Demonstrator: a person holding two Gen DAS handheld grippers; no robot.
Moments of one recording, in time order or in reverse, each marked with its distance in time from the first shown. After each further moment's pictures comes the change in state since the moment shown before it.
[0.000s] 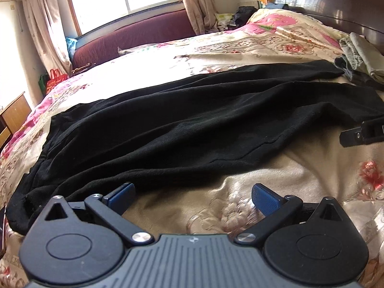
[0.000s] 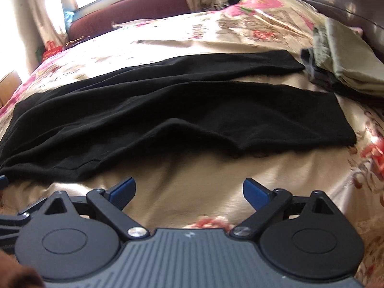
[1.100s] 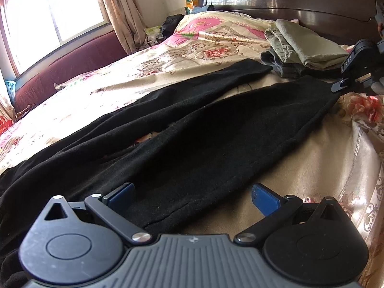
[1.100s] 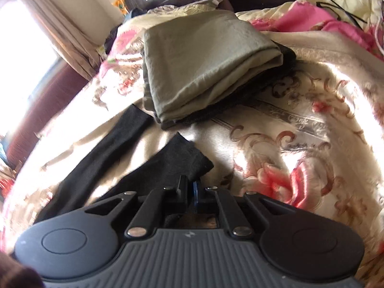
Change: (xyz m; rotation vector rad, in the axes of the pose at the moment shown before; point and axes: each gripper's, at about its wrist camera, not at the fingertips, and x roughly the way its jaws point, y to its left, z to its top) left arm 0.028 -0.102 0.045 0.224 -0.043 -0.224; right arm 0.017 -0.193 0.059 0.493 -0.107 -0.173
